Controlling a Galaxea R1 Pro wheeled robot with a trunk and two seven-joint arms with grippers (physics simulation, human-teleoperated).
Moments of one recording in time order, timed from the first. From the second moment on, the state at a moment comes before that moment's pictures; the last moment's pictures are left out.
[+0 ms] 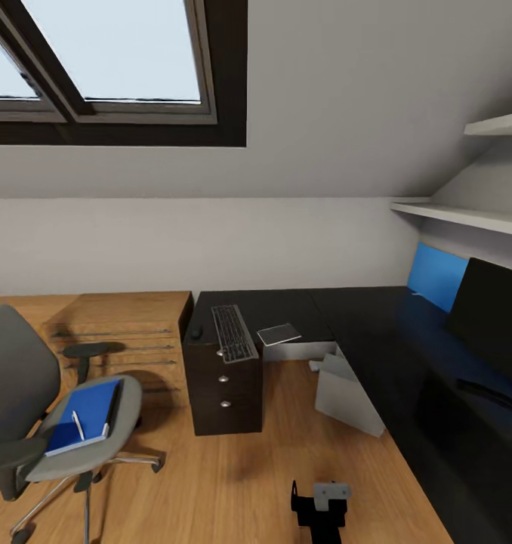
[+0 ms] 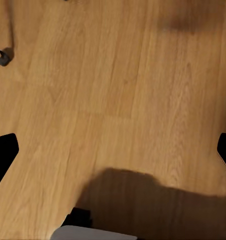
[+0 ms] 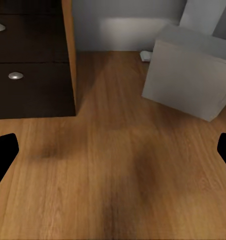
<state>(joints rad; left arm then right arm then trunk) -0.08 -0.08 -0.08 -0.56 0.21 -0.02 0.23 -0.44 0.13 0.92 -0.17 -0.68 -0.56 -0.41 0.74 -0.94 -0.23</state>
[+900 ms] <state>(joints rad) -0.08 -0.09 0.00 -1.40 0.22 0.56 0.24 -0.45 0.13 0.67 -0.72 -0.92 -0.40 -0.34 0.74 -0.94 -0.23</state>
